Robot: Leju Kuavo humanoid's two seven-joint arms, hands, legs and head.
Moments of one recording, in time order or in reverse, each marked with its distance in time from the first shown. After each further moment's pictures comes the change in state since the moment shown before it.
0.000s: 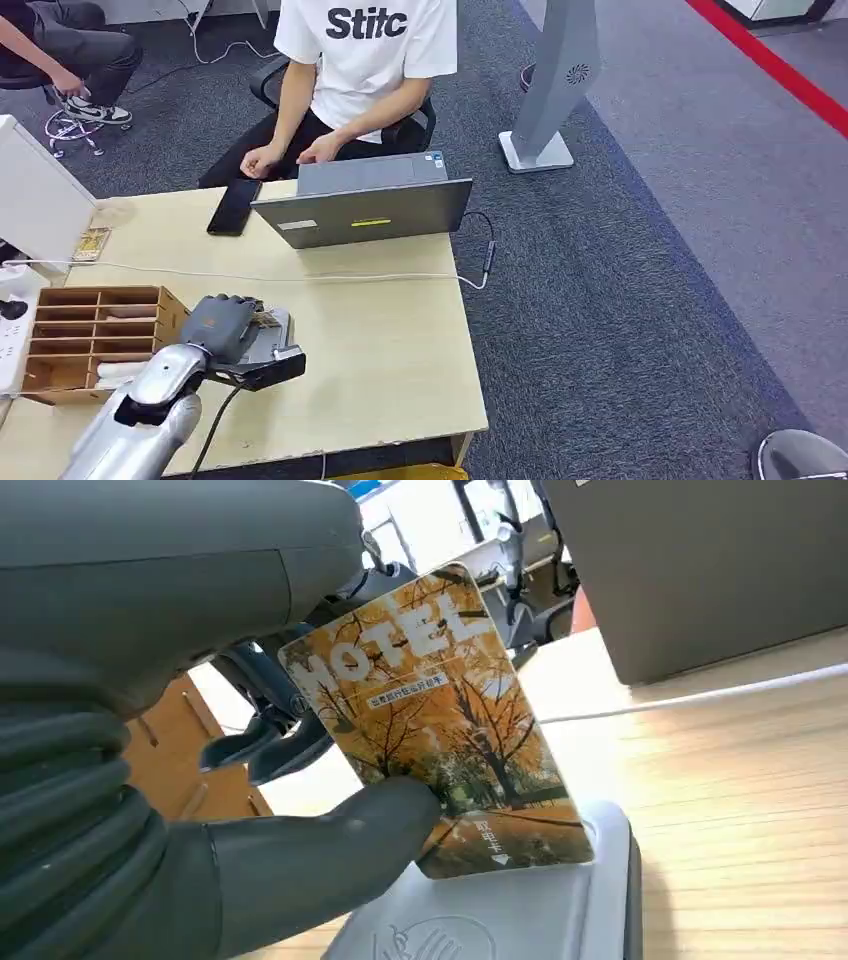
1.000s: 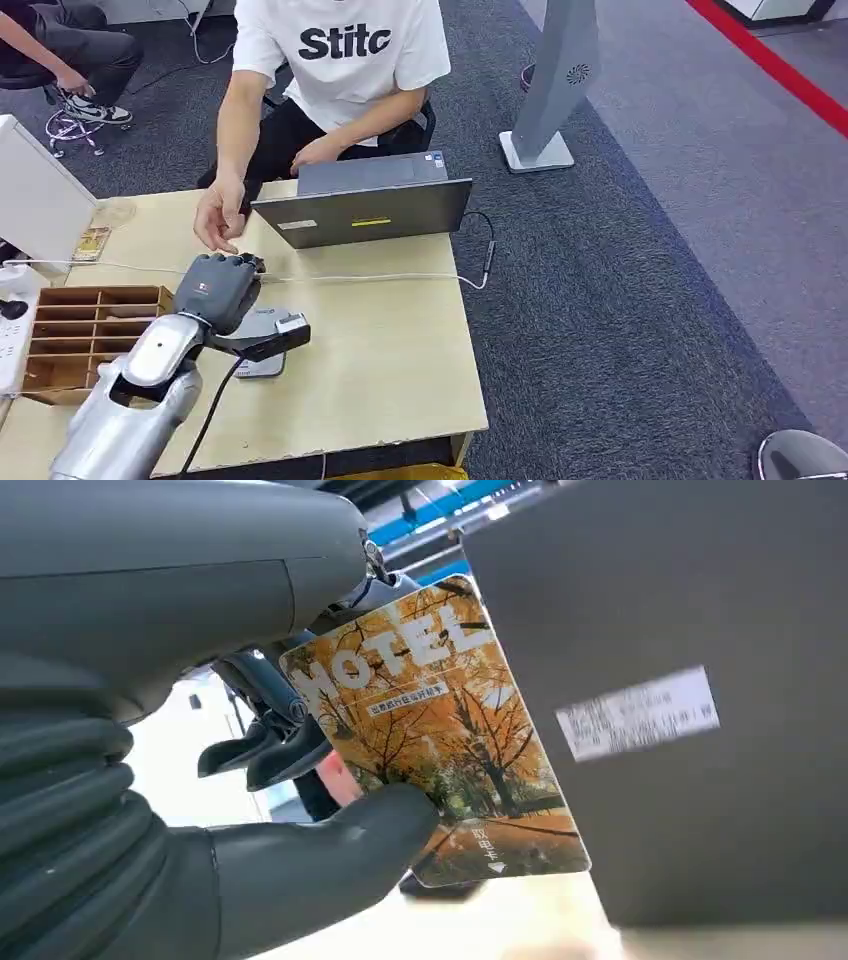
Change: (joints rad) left arm -0.047 -0.021 0.015 -0.156 -0.044 0.086 0.024; right arm 0.001 0.000 -0.001 0.003 -0.023 -0.004 -0.011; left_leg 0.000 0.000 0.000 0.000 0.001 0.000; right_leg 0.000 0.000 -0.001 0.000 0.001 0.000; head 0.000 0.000
